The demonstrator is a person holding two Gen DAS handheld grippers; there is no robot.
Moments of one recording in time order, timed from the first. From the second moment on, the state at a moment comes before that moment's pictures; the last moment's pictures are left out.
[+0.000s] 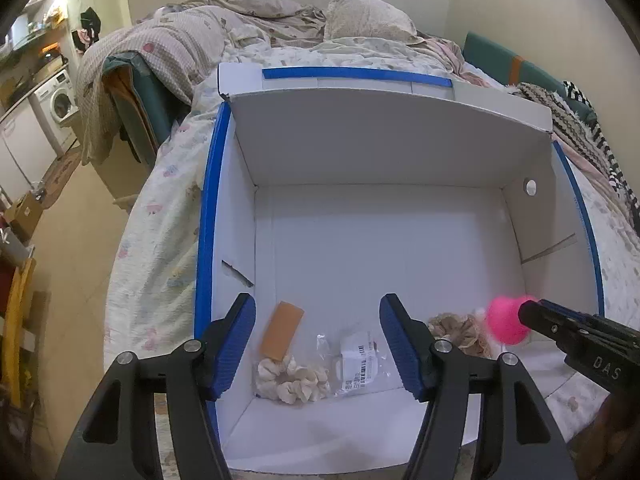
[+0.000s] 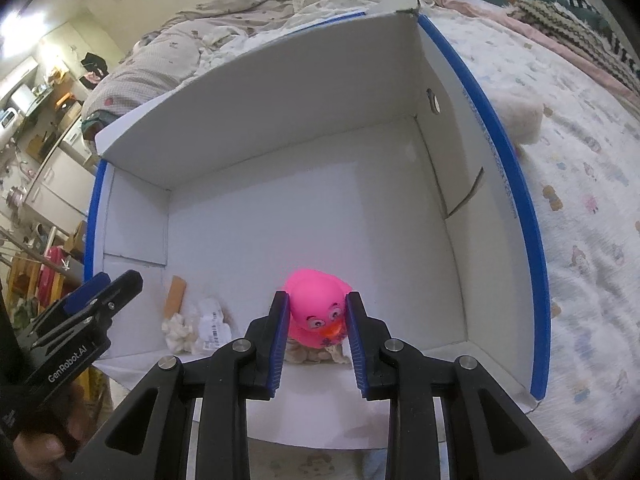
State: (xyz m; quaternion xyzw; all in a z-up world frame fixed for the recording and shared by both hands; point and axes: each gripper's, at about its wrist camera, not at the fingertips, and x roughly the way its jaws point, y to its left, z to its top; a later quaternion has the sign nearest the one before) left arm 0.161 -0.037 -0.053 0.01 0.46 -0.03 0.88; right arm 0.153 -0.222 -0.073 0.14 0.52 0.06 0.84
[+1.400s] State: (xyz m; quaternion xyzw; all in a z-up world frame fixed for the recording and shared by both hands) left arm 0.100 0.005 -0.018 0.00 0.43 0.01 0.90; right arm 0.109 -0.214 -0.033 0.13 0.45 0.06 0.88
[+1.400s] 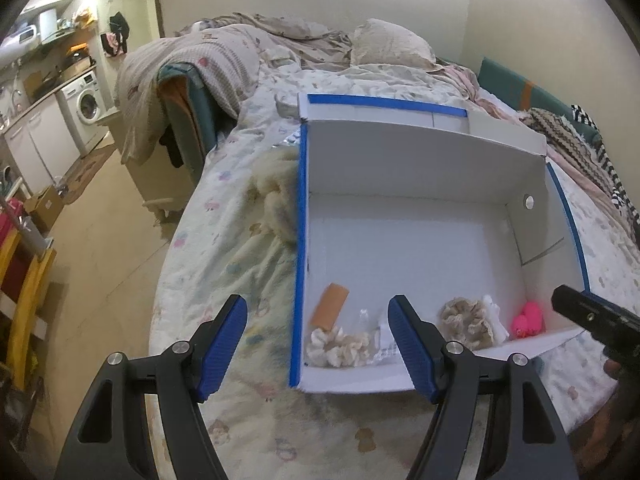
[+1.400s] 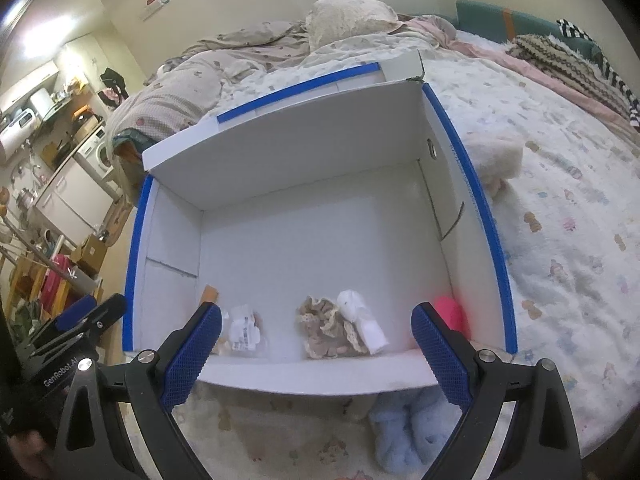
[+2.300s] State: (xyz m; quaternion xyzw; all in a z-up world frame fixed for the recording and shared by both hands) left arm 0.075 0.008 -0.050 0.00 0.47 0.01 0.88; right arm 0.068 -0.219 -0.050 0.14 0.49 0.05 0.86
